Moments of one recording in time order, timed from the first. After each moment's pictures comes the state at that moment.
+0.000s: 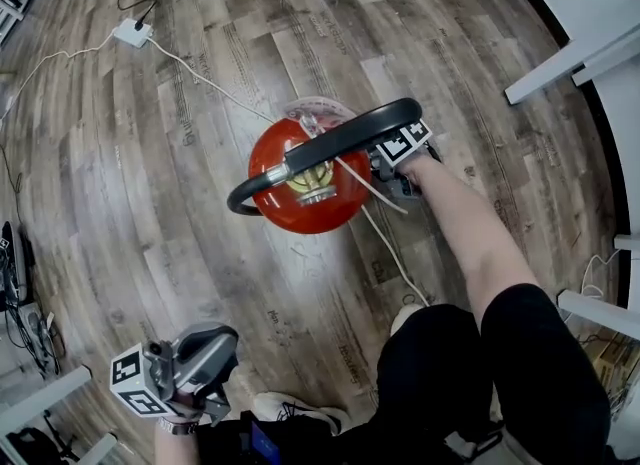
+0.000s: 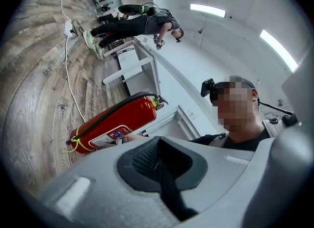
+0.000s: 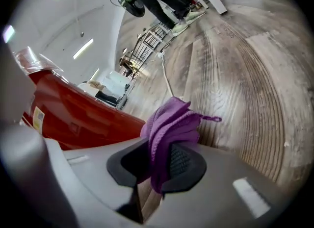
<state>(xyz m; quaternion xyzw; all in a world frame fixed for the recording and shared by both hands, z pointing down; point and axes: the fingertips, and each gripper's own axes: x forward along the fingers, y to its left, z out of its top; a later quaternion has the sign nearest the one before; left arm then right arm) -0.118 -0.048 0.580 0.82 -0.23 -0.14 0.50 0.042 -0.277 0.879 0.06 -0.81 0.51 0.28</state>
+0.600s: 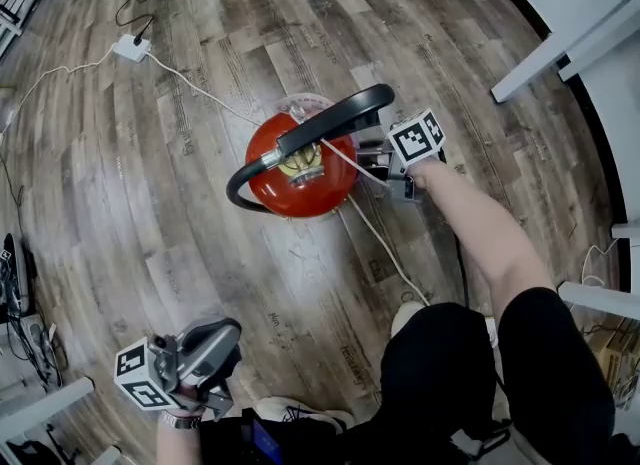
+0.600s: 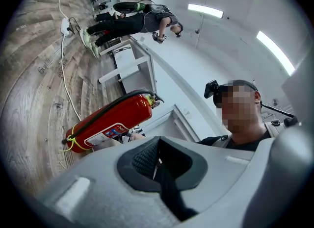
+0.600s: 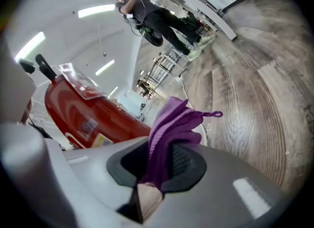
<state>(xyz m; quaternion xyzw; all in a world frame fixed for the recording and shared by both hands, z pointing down) -0.114 -0.041 0.579 0.83 -0.21 -0.15 0.49 0.044 -0.279 0.814 0.08 -0.85 0.49 0.16</state>
